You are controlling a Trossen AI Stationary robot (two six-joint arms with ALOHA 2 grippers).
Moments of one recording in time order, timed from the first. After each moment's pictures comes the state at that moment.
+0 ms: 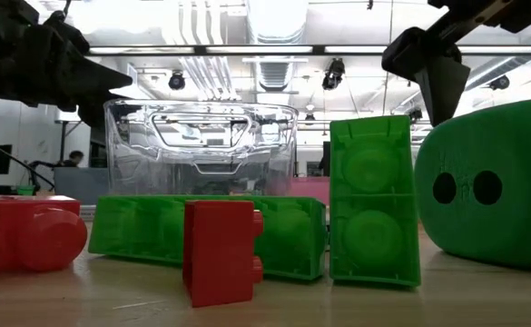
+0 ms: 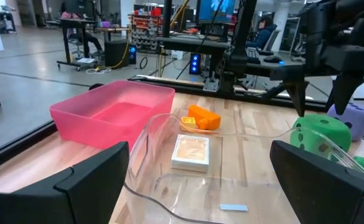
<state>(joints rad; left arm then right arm) 0.02 0.33 0.02 0.24 -0.15 -0.08 0.48 1.69 1.24 -0.80 -0.07 0.31</state>
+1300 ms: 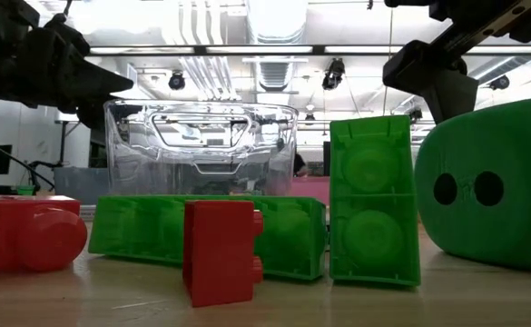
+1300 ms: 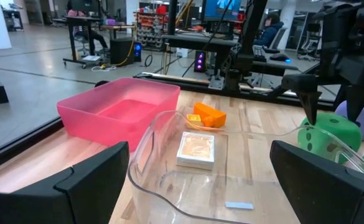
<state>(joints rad) 0.02 0.33 0.02 0.22 -0.17 -0.08 0.50 1.79 1.29 -0.82 -0.11 0.33</state>
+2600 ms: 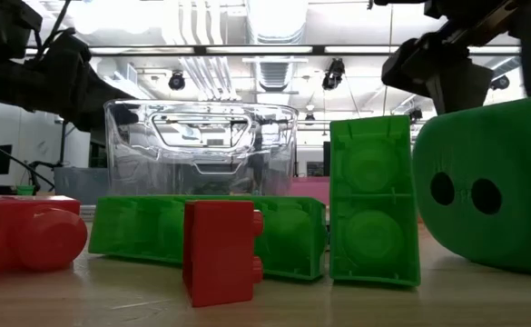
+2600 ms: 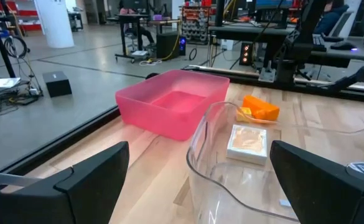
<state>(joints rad) 0.02 0.33 0.02 0.18 -0.37 -0.05 0.50 1.87 1.30 -0.77 -0.05 0.42</state>
